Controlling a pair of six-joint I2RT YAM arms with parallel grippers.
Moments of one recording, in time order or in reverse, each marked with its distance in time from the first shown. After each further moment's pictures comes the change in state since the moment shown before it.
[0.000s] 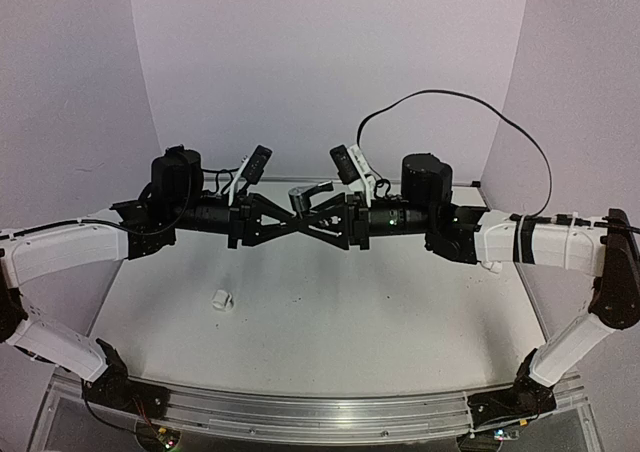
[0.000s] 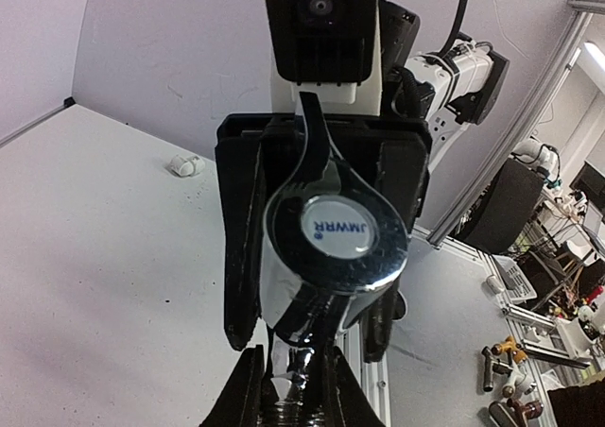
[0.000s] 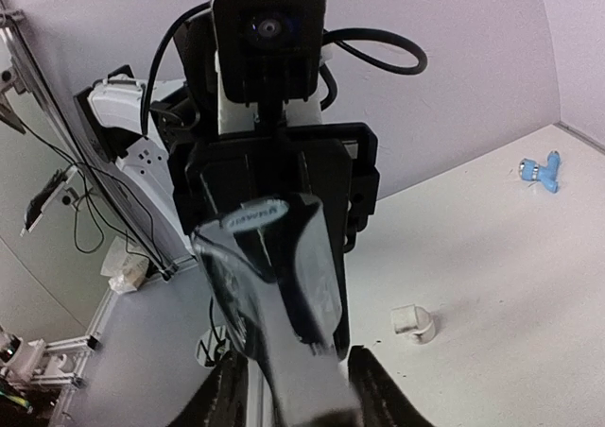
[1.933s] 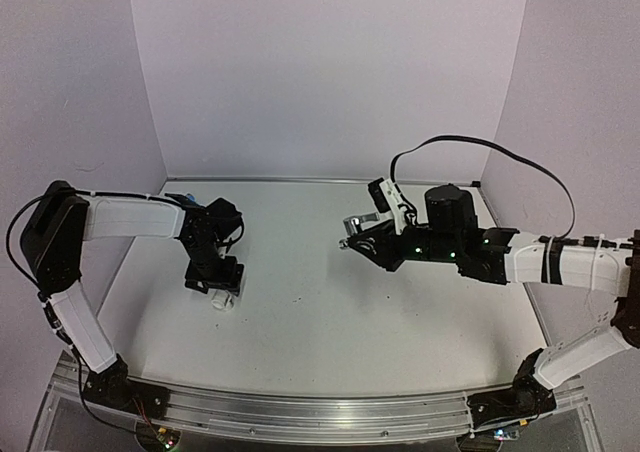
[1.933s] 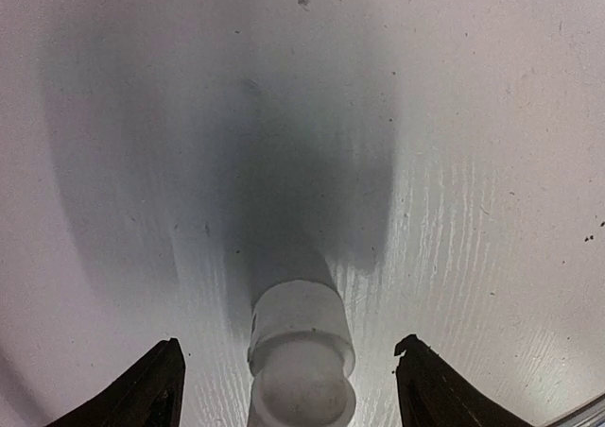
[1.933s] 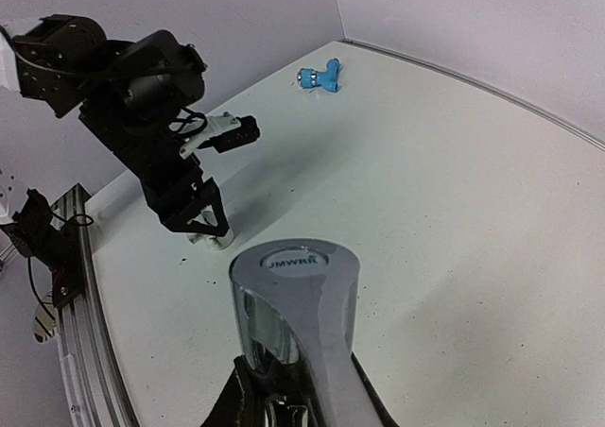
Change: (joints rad) left arm 0.131 0.416 0.150 -0.996 -0.826 -0.287; right arm -0.069 -0.190 -0.252 -0.229 0.455 -0.170
